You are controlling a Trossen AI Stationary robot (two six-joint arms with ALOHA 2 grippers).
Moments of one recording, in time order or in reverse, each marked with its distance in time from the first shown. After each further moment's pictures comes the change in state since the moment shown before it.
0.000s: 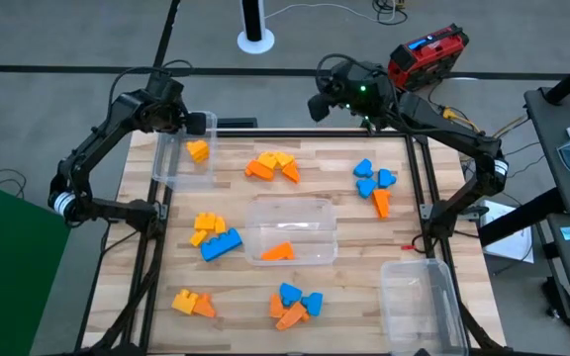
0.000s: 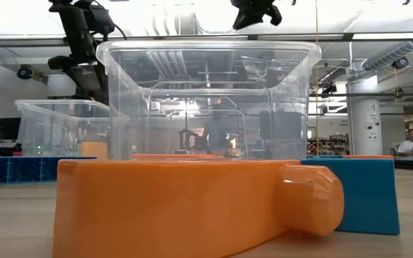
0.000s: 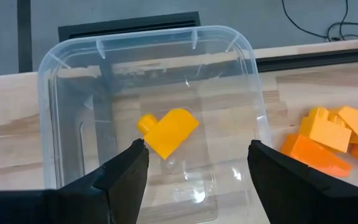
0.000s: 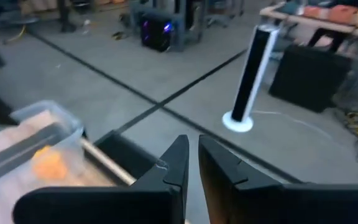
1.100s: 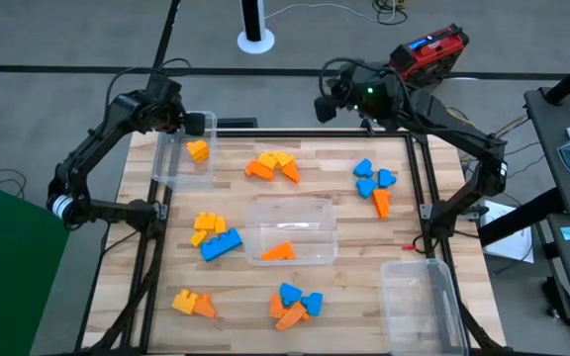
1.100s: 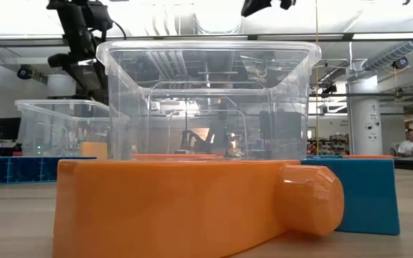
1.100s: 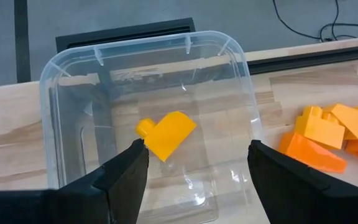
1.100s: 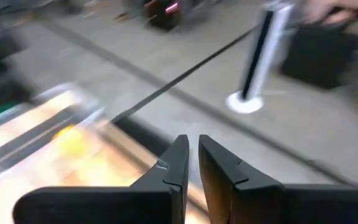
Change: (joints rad) left arm -0.004 -0.026 0.000 0.006 0.006 0.031; right arm 0.079 0.001 0.149 -0.246 0.063 0.100
